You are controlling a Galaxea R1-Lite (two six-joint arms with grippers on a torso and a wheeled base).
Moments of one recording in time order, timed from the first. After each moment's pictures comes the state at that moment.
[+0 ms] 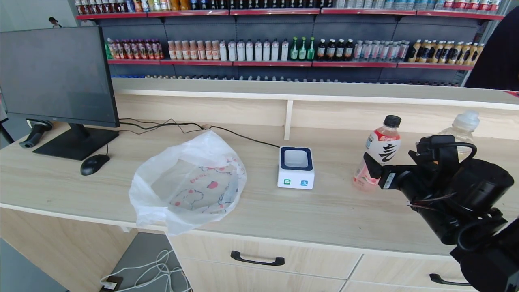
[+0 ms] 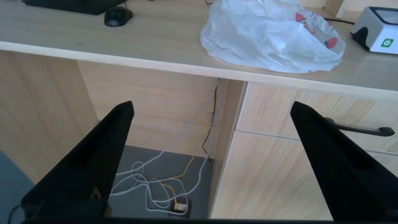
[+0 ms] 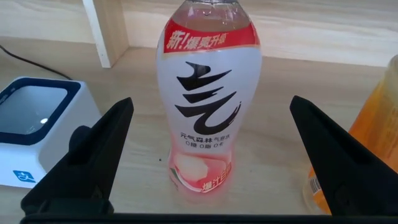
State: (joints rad) left arm 0.00 0.00 0.00 0.00 0.00 0.02; right arm 0.26 1.90 -0.43 -1.57 -0.27 -0.07
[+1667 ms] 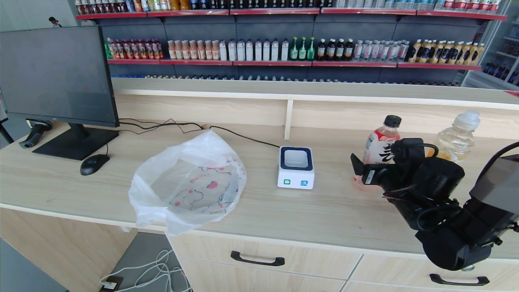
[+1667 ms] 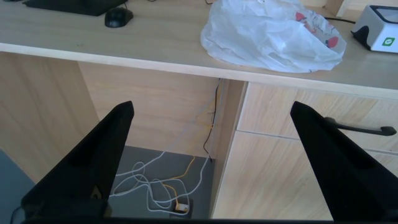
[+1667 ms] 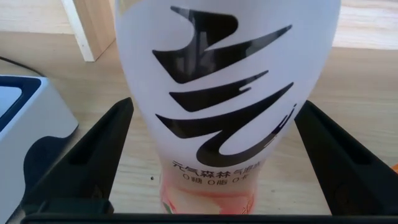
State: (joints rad) left arm 0.00 0.00 0.00 0.00 0.00 0.02; right arm 0.23 2.10 -0.61 -1.57 -0.25 -0.04
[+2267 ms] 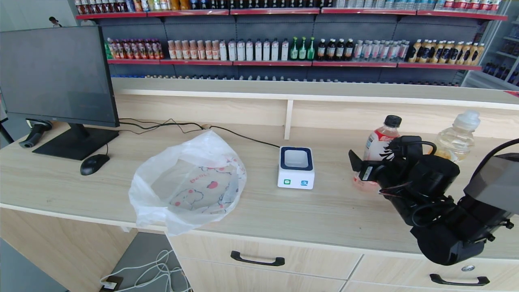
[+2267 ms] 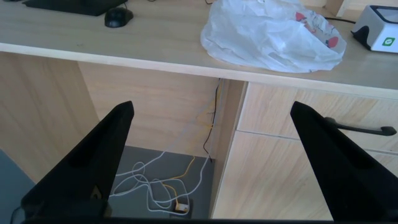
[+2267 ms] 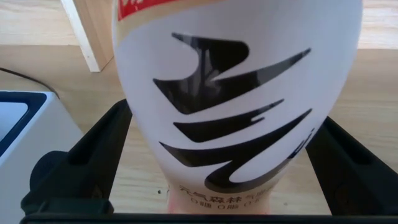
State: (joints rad) left arm 0.00 0.00 0.00 0.00 0.00 0.02; right arm 0.23 2.12 -0.65 -1.57 -0.25 -0.01
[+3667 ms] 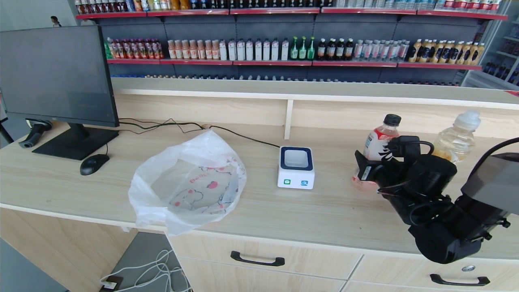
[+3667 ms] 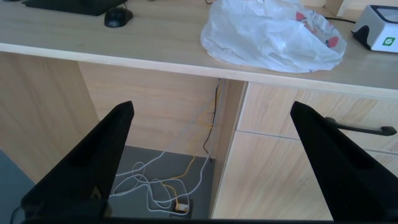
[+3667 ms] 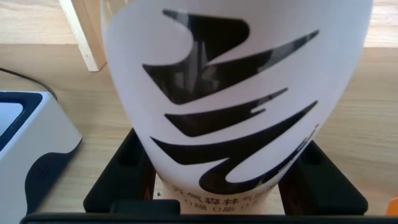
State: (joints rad) left arm 0.00 0.00 0.00 0.00 0.00 0.02; right arm 0.23 2.12 -0.66 -1.57 -0.25 -0.01
